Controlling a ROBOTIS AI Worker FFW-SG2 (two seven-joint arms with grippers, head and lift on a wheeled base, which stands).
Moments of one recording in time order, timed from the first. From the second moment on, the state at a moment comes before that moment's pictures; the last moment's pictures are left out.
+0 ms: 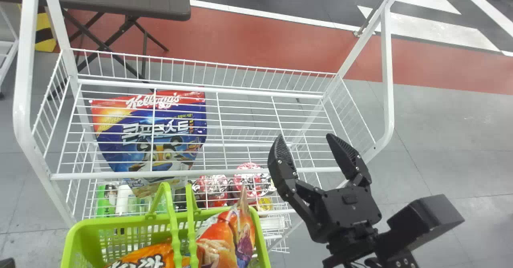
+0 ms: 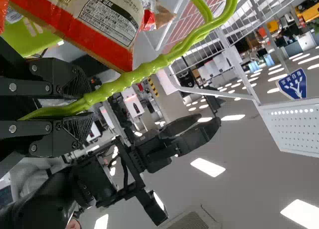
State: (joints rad) left arm 0.77 0.05 -0.01 -2.25 0.54 0.89 -1.04; right arm 0.91 -0.06 -0.01 -2.45 -0.14 -0.03 0.07
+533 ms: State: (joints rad) left arm 0.77 0.05 -0.01 -2.26 0.54 0.89 -1.04; right arm 0.92 -0.06 -0.01 -2.45 -0.14 -0.04 0.06
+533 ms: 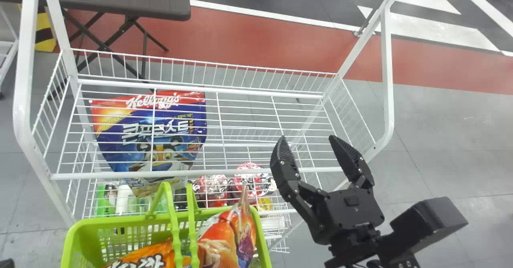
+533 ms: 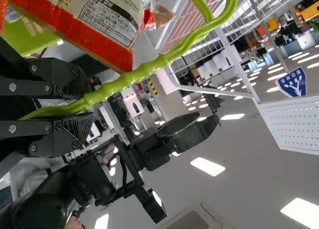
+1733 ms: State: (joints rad) left arm 0.77 0.05 -0.02 -2.26 0.54 0.89 -1.03; right arm 0.92 -0.07 -0.01 -2.44 -0.14 -0.06 0.06
